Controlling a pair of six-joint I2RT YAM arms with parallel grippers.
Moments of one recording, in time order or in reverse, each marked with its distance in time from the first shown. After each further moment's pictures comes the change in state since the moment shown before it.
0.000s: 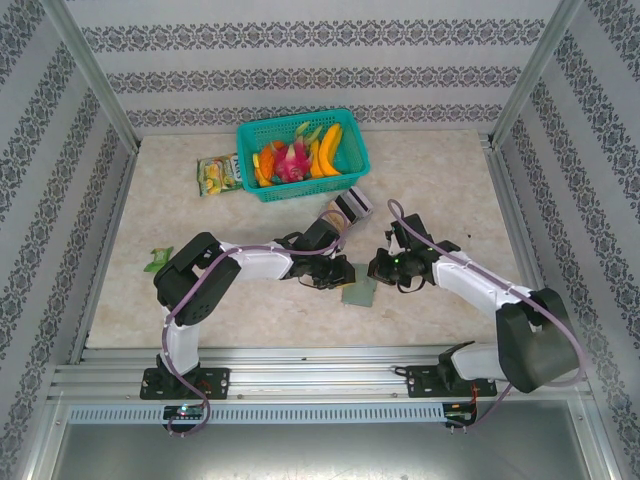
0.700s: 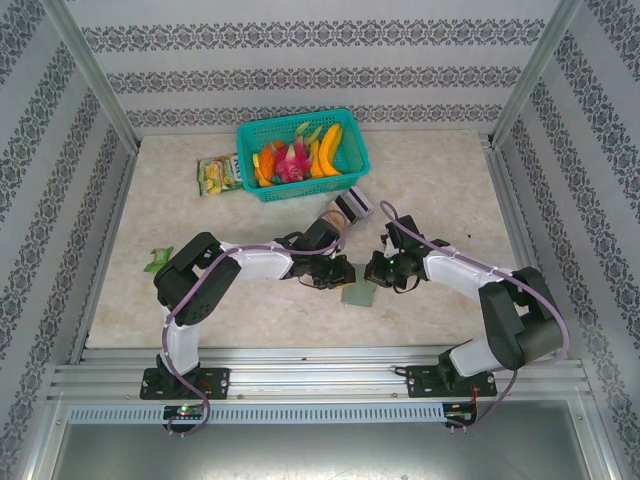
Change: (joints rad) left arm 0.000 0.001 0.004 -0.006 0.000 0.000; right arm 0.000 0.114 -0.002 0.065 -0.027 0.003
